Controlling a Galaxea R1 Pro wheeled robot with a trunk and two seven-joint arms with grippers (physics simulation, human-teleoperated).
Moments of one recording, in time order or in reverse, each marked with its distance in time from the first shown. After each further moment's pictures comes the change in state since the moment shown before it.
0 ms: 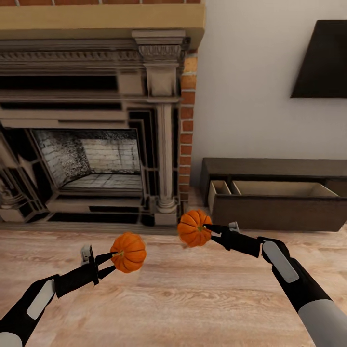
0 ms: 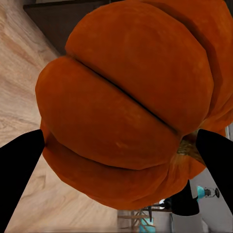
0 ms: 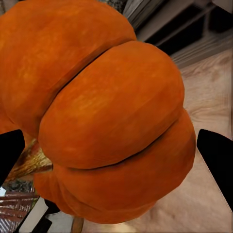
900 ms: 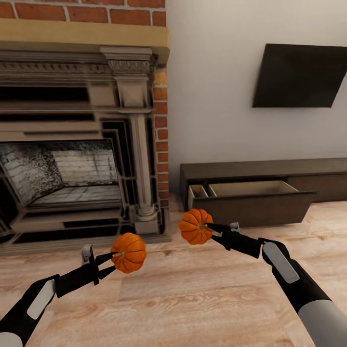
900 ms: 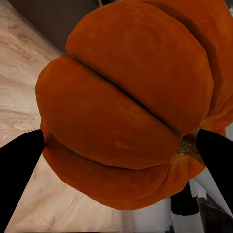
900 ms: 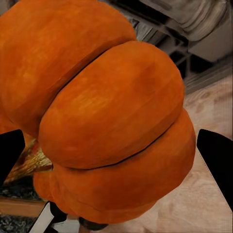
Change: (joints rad) left arm 0.000 0.000 -0.002 0.000 -0.003 -0.002 0.000; right arm 0.000 0.000 0.000 0.028 -0.040 -0.029 0.002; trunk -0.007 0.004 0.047
